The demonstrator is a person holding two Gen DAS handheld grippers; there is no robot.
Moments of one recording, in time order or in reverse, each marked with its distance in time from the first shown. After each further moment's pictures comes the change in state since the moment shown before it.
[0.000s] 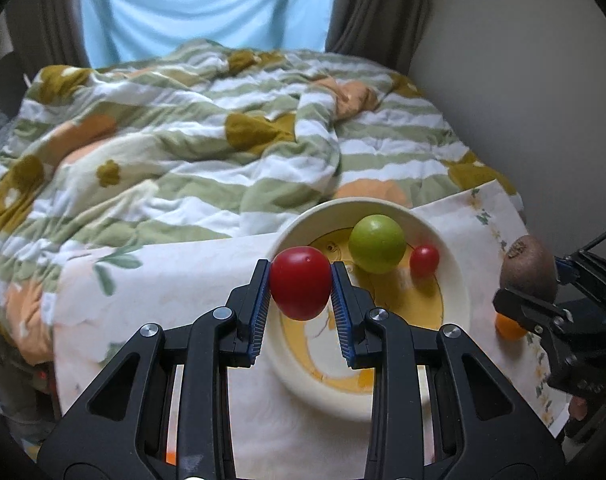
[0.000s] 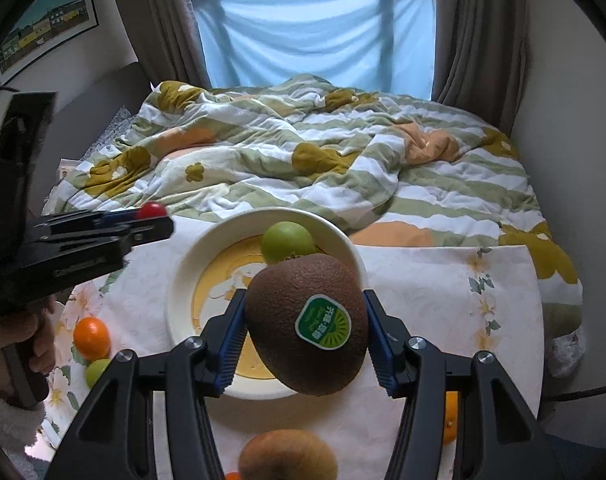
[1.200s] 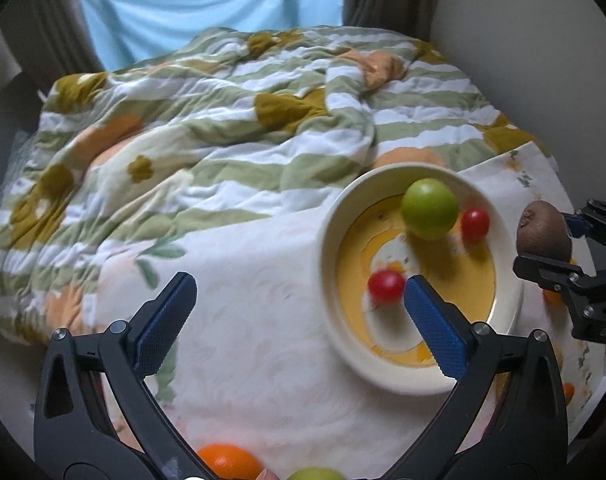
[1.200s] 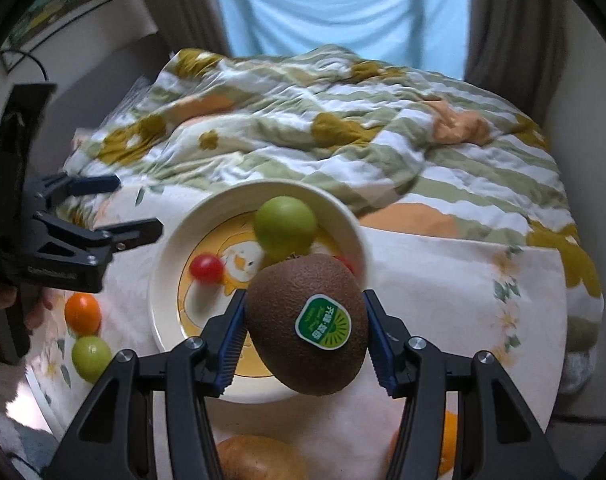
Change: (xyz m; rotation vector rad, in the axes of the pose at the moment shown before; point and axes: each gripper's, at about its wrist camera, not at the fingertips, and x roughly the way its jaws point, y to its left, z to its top) left arm -0.005 0.020 -0.011 0.073 0.071 0.149; right arm 0.037 -0.004 0.005 -0.106 0.115 0.104
